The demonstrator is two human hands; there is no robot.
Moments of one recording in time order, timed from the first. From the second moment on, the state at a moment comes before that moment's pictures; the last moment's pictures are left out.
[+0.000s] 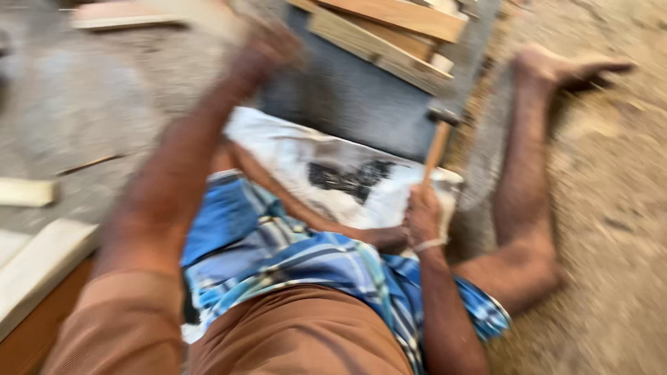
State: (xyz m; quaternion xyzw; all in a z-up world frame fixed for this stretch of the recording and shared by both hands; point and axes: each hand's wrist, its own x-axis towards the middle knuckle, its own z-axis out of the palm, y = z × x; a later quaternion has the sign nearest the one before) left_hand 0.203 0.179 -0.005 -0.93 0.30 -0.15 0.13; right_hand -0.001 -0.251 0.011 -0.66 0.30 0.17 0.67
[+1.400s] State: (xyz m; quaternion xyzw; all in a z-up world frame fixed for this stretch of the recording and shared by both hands) left_hand 0.015 -0.013 -0.061 -0.90 0.35 0.02 -0.25; right_hand -0.013 -0.205 -0.015 -0.69 0.21 0.27 0.64
